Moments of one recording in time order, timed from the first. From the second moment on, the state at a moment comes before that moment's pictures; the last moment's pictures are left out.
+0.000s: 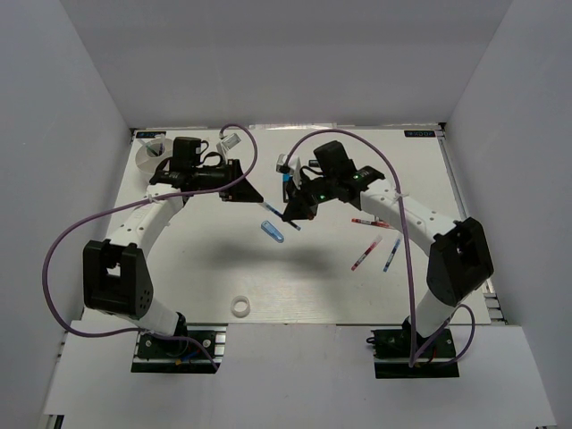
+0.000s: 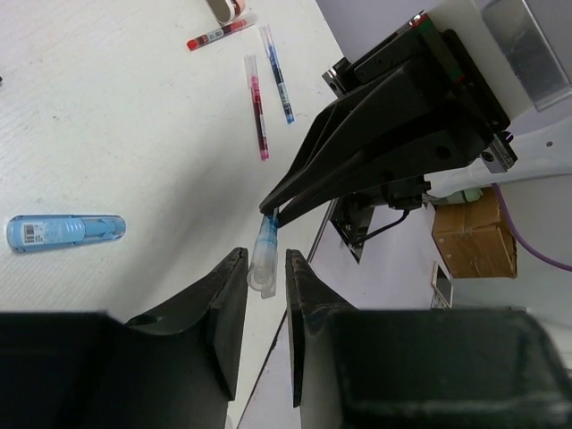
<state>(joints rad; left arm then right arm) -0.20 1.52 1.19 -0.38 1.08 -0.24 0.65 1.66 1.36 -0.48 -0.76 -0.32</state>
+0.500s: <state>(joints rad) -0.19 1.51 1.18 -0.38 1.07 -0.24 0.65 1.67 1.39 -0.48 -0.77 -0.31</state>
